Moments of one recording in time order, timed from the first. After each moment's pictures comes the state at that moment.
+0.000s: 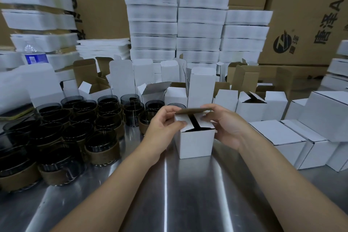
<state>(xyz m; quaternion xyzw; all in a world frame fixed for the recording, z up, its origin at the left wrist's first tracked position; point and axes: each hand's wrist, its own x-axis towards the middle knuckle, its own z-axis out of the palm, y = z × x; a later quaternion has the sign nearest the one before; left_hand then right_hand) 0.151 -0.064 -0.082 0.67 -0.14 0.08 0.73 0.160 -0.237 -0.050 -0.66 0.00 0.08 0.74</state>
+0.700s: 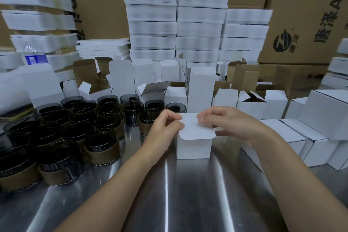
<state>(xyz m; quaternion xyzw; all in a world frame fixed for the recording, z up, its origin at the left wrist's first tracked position) 0.144 -0.062 -0.081 0.71 -0.13 0.05 0.69 0.147 -0.254 -0.035 -0.84 -0.05 0.09 0.52</state>
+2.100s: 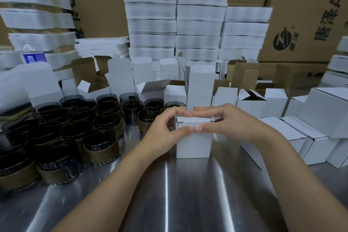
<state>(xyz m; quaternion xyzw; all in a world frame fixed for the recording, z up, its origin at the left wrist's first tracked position) 0.145 -0.058 -0.080 0.73 -0.26 0.08 0.62 0.131 -0.250 -0.024 -0.89 -0.22 0.05 0.40</state>
